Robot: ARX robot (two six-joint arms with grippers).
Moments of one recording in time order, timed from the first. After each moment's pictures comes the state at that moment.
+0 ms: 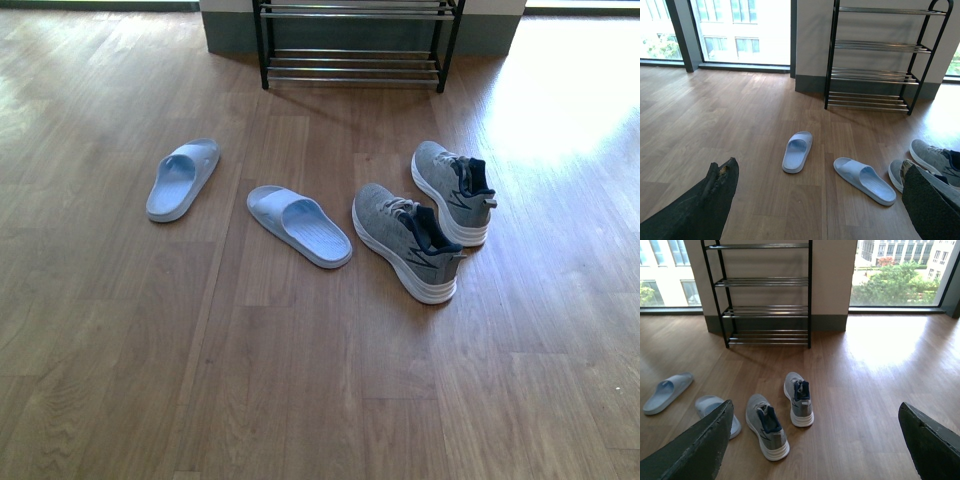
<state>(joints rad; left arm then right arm) 0.00 0.02 0.01 0.00 0.00 -0.01 0.00 0.00 0.02 0.00 0.00 0.00</state>
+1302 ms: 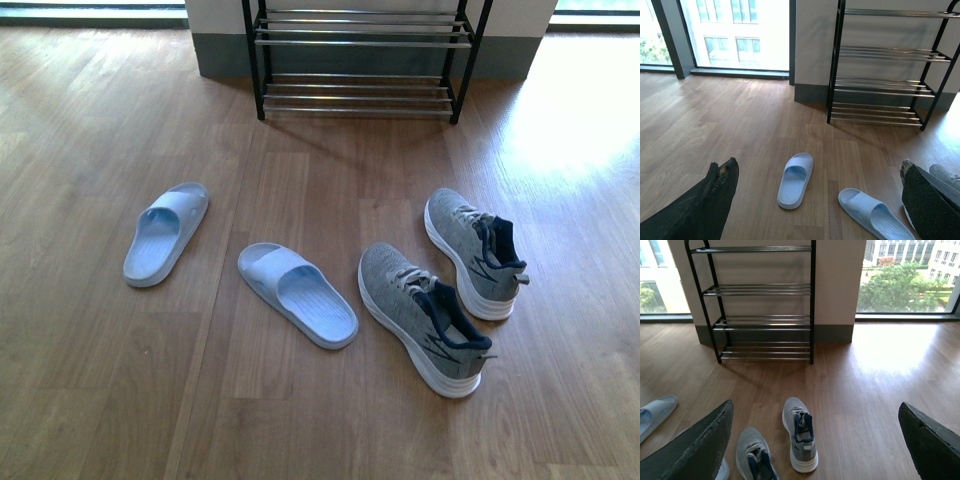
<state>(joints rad) 0.00 0.02 0.01 0.00 0.00 -0.01 0.00 0.00 0.02 0.00 0.00 0.00</state>
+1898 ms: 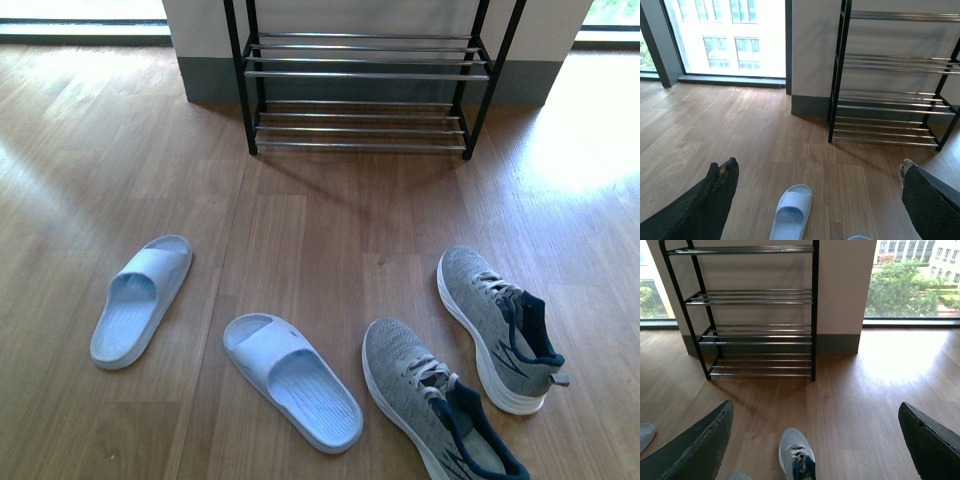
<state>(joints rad) 0.00 0.02 0.01 0.00 0.00 -0.01 0.00 0.00 0.02 0.00 0.00 0.00</state>
